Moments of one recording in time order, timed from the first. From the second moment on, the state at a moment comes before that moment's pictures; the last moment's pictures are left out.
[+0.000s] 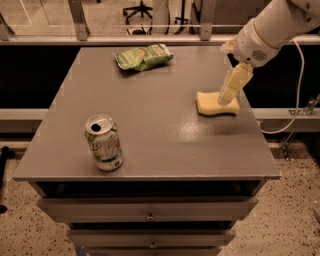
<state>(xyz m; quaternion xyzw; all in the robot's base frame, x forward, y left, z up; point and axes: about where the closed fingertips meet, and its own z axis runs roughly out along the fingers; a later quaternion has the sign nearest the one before) 0.625 -0.180 0.917 -0.62 0.74 0.05 0.27</state>
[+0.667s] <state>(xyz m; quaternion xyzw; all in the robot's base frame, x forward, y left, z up) 0.662 -0.193 0.893 -0.60 0.76 0.08 0.26</state>
